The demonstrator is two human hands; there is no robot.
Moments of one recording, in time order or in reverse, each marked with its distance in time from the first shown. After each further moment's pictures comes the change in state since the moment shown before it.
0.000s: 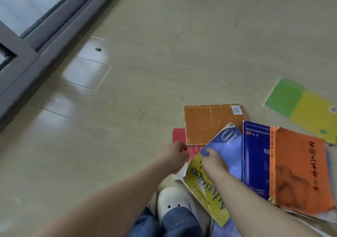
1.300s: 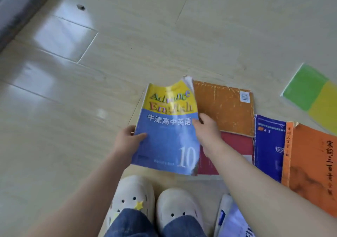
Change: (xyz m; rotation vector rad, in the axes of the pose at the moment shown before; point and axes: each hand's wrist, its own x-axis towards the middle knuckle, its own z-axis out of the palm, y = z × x) left_hand 0.060 -0.109 -0.043 -0.746 0.329 -0.247; right_hand 0.059 -0.060 0.038 0.362 0.098 -0.243
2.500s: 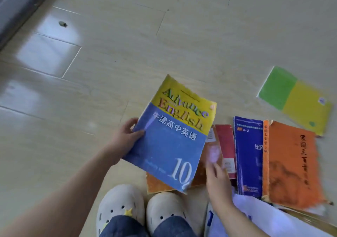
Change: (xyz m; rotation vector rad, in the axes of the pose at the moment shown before) left_hand -0.011 0.041 0.012 0.141 -0.274 0.239; right_hand -0.074 0.075 -0.055 -0.189 0.175 0.264
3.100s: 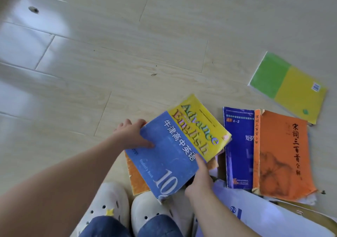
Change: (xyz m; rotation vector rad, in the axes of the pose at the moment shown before) left_hand 0.047 -0.013 0.052 1.027 -0.195 -0.125; right_hand 0.033 0.021 0.035 1.128 -0.023 0.626
